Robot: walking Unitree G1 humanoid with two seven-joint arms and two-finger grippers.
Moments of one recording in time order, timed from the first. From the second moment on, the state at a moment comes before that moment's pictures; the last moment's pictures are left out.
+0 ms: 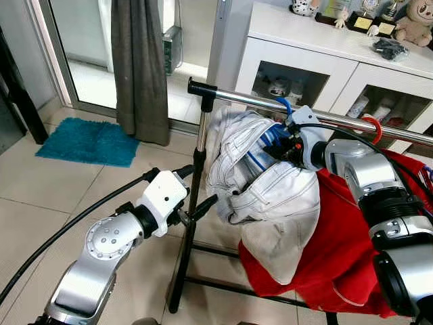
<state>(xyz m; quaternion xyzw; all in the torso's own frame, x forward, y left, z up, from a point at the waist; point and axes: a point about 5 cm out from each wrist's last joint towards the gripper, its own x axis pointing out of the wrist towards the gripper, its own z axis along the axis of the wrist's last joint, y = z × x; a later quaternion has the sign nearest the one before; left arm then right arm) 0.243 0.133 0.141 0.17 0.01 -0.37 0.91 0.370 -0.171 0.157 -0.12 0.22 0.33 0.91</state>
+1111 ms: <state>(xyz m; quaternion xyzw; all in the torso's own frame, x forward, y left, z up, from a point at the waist) 0.255 0.133 0.145 0.15 0.00 -0.34 0.93 0.326 -0.163 0.162 -0.06 0.19 0.30 0.93</state>
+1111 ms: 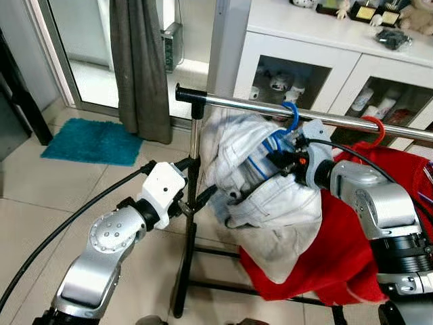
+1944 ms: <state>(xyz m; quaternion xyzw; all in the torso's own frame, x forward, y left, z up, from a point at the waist) 0.262 0.151 0.138 0.08 0.02 -0.23 0.97 0.265 -0.144 0.115 -0.03 0.17 0.21 0.96</state>
